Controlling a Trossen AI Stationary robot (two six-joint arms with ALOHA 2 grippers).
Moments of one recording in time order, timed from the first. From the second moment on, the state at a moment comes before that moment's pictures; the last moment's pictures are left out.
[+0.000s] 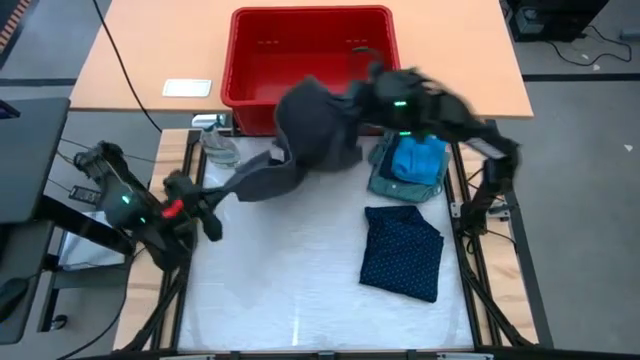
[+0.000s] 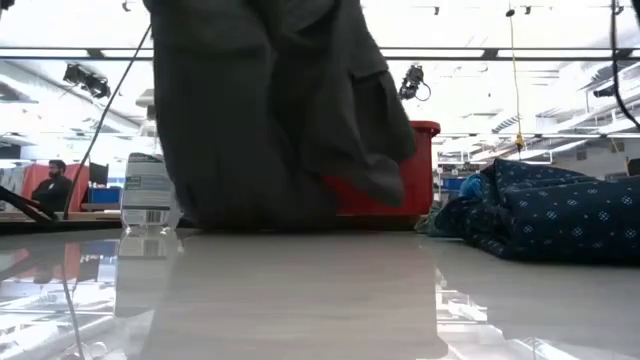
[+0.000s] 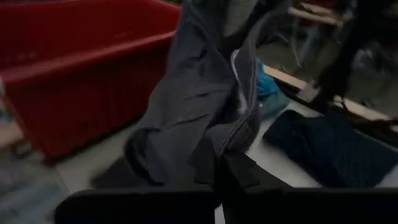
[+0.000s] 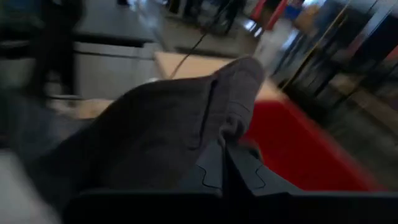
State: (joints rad) left arm -0.80 1.07 1.25 -1.51 -1.24 -1.49; right arm -0.15 1.78 2.35 -0.85 0.41 -0.25
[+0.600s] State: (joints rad) left arm -0.80 1.30 1.05 -0.92 -0.41 -0.88; right arm 0.40 1.61 1.47 -0.84 0.23 0.76
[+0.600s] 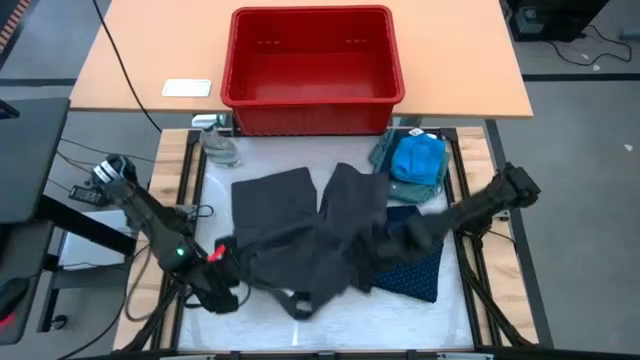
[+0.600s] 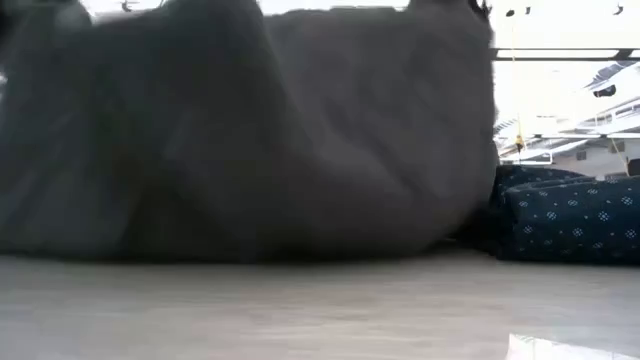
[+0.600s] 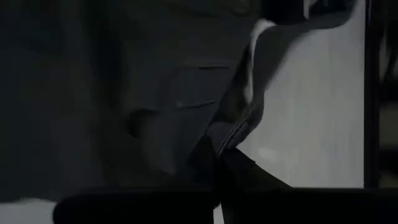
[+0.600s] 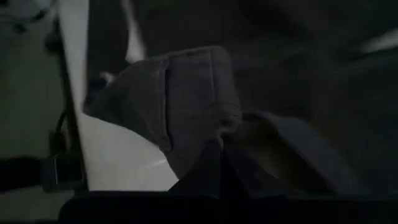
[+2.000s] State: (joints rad) left arm -0.89 1.37 1.03 -0.55 -0.56 -1.66; right arm -0.15 1.99 1.19 0.15 -0.08 0.62
